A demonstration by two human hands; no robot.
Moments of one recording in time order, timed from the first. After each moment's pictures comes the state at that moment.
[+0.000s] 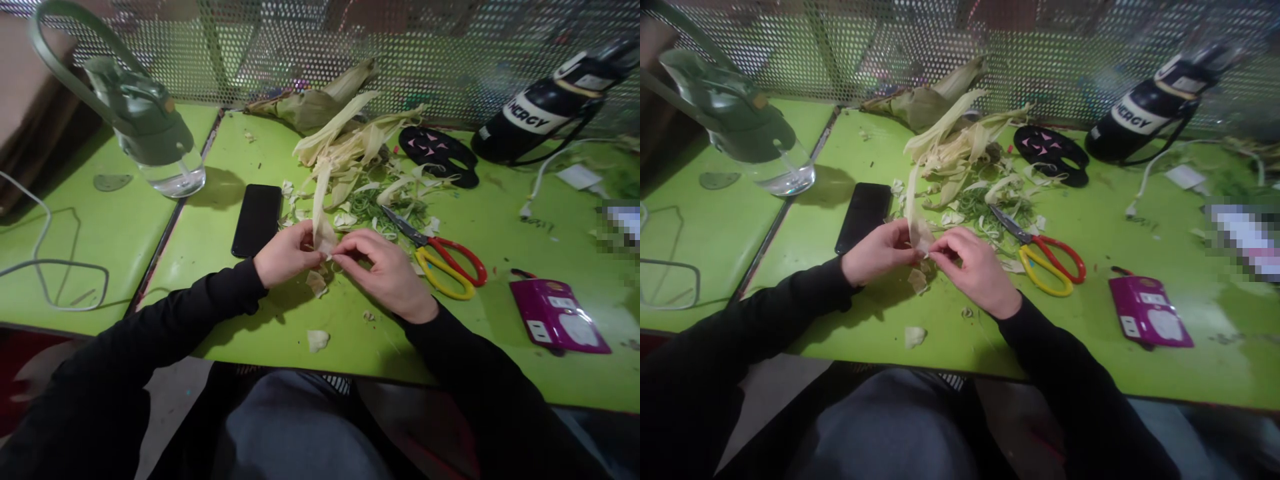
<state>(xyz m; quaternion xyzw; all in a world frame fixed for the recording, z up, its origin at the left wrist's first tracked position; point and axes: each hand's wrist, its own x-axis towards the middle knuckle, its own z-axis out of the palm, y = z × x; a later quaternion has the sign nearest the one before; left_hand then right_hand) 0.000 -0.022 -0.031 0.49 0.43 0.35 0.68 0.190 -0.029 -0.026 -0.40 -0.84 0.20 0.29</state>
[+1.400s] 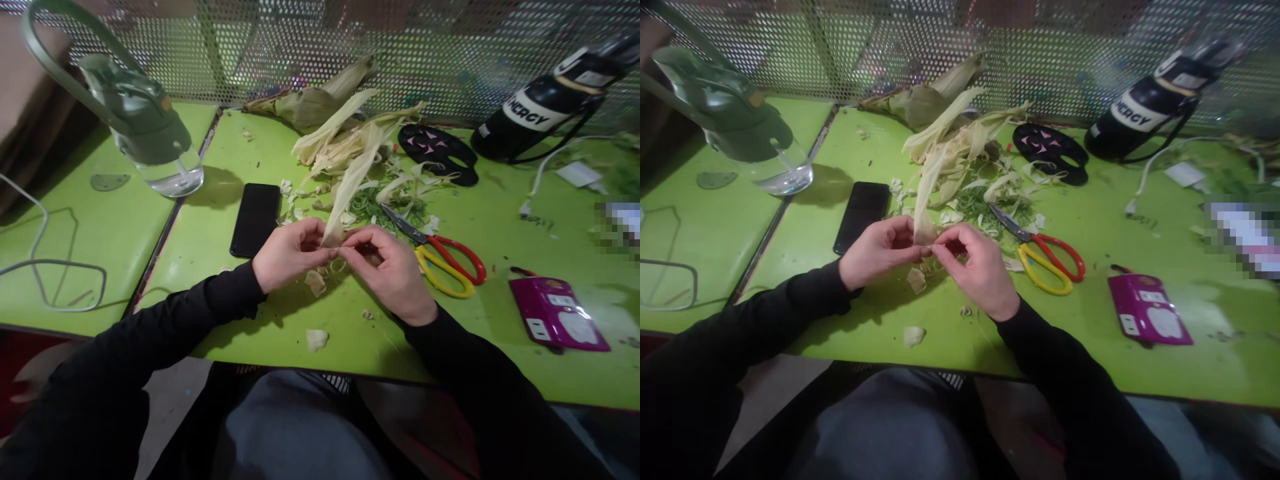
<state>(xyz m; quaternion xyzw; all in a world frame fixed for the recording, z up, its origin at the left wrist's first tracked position) 0.003 -0.029 -0.024 0.50 0.38 0.40 0.66 0.186 -0.035 -0.028 -0.45 -0.75 0.30 0.39</state>
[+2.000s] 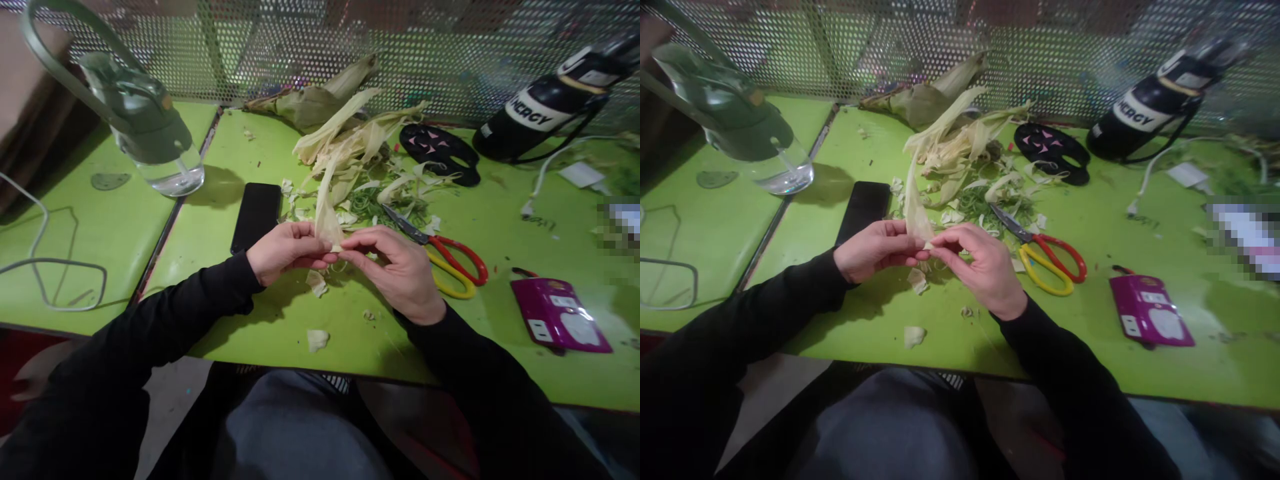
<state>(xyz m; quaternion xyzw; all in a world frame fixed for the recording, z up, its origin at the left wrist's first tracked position) -0.004 -0.024 -0.014 0.32 0.42 0.32 0.79 0.192 -0.033 -0.021 -0.38 -0.82 0.19 0.38</state>
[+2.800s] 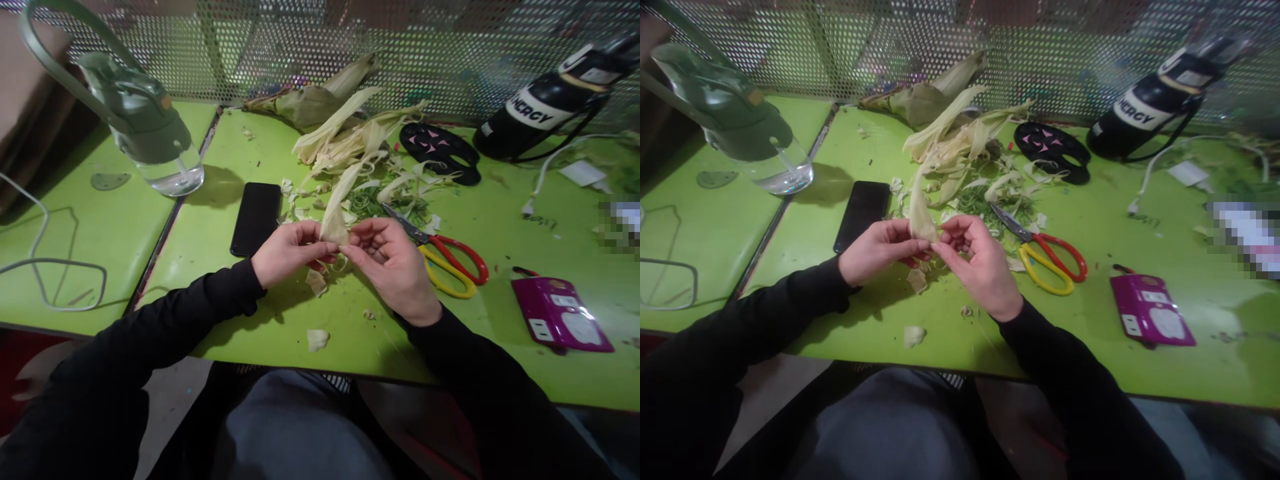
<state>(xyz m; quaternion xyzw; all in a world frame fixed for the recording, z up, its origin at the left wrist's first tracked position) 0.001 -0.026 -0.021 0.46 0.41 0.36 0.70 0.187 -0.036 -0.030 -0.45 -0.68 0.39 0.43</state>
